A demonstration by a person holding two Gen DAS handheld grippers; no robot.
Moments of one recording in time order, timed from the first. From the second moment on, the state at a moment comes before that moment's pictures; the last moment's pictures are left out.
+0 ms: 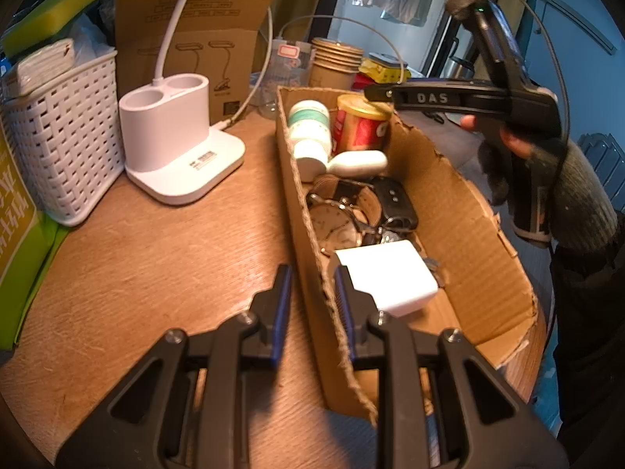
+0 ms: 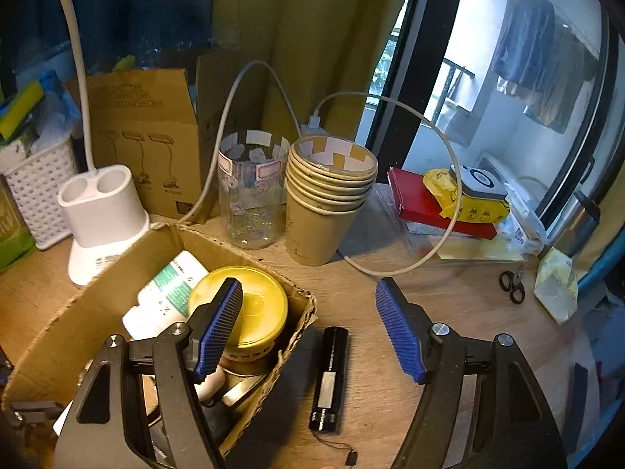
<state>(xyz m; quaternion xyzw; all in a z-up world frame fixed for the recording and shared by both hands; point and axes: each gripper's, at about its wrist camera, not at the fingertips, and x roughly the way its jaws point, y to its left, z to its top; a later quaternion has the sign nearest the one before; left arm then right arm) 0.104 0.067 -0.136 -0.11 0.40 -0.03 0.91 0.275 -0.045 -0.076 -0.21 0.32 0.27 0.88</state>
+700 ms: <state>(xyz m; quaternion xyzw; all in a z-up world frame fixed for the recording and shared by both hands) 0.104 0.067 -0.136 -0.10 0.40 -0.03 0.91 0.211 -0.076 -0.048 -0.20 0.29 0.29 0.89</state>
